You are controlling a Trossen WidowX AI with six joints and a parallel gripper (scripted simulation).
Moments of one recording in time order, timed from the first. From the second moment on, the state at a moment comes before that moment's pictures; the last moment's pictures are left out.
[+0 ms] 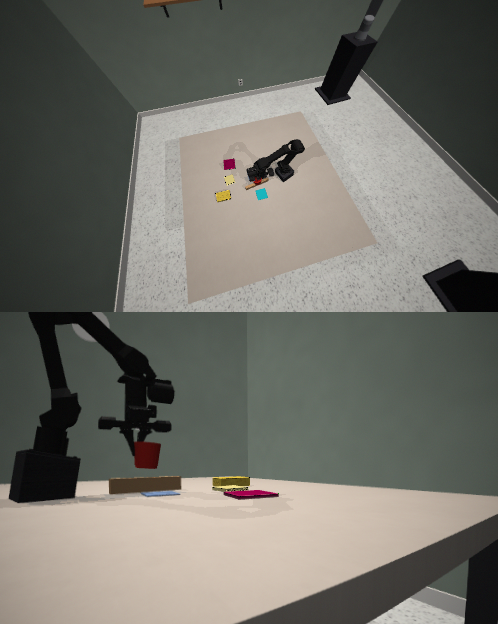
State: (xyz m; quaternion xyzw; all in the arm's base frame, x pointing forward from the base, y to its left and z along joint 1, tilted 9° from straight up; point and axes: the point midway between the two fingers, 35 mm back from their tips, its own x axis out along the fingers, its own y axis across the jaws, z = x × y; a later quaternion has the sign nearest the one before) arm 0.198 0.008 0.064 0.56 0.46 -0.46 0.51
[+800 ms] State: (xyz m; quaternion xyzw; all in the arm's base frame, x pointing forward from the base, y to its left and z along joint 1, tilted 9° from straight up) arm 0.196 0.034 0.066 0.56 0.46 -0.46 0.51
